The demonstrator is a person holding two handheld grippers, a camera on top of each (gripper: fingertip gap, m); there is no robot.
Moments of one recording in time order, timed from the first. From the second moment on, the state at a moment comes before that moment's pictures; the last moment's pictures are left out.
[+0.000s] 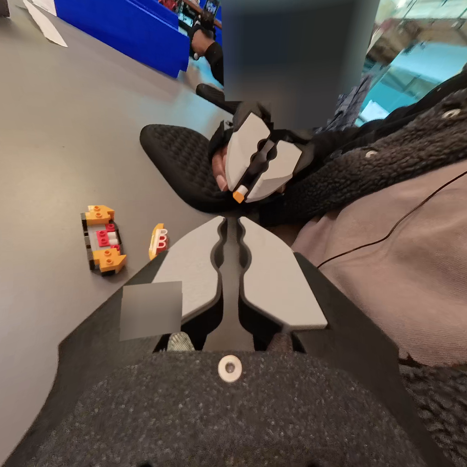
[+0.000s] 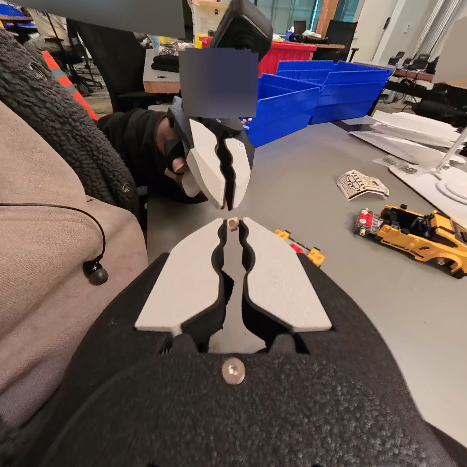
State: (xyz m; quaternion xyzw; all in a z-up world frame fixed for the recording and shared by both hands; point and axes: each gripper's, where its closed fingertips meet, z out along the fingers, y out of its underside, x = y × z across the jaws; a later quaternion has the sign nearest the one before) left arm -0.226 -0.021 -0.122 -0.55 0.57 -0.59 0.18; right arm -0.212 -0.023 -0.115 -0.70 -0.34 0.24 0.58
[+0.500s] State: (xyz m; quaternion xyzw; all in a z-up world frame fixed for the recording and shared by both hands) left arm -0.217 -0.022 -0.142 -0.62 0.52 -0.58 0.09; right arm -0.217 -0.021 -0.142 -0.69 -0.52 0.12 0.50
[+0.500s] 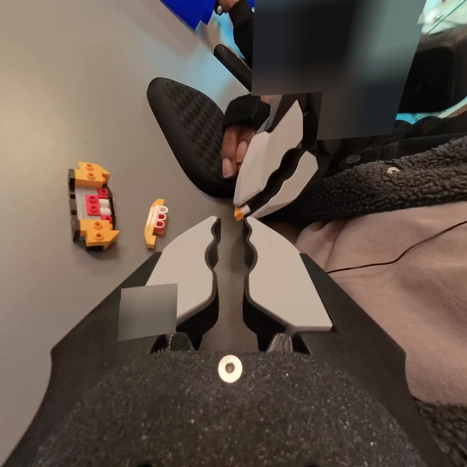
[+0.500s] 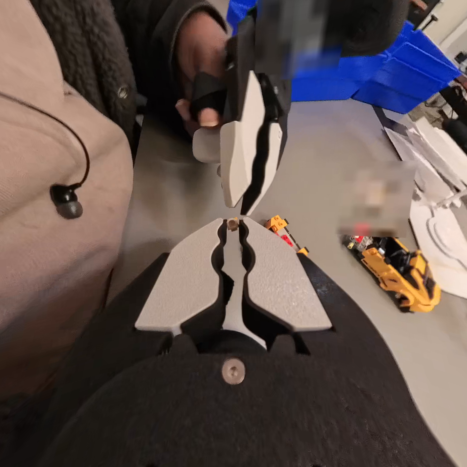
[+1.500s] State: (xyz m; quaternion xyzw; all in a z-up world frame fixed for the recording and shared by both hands) left arm -0.201 0.007 -0.103 -0.61 0.40 -0.67 0.15; right arm -0.210 0.018 -0.108 -0.71 -0.37 0.06 0.59
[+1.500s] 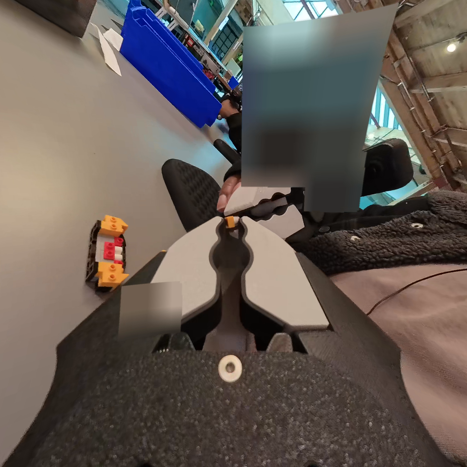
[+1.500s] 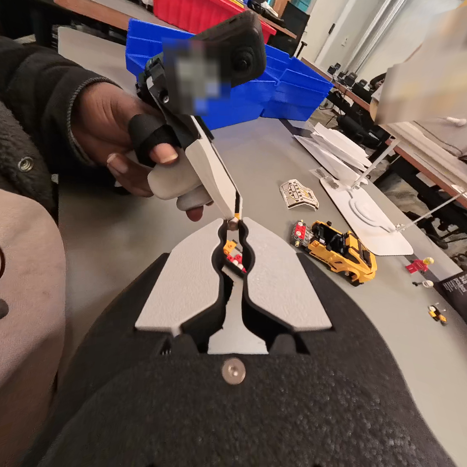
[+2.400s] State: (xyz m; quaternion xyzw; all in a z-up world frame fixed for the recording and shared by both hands) left arm -0.212 0.002 -0.131 -0.59 0.56 -0.54 0.22; right arm -0.210 0.013 -0.134 -0.81 -0.22 0.27 0.47
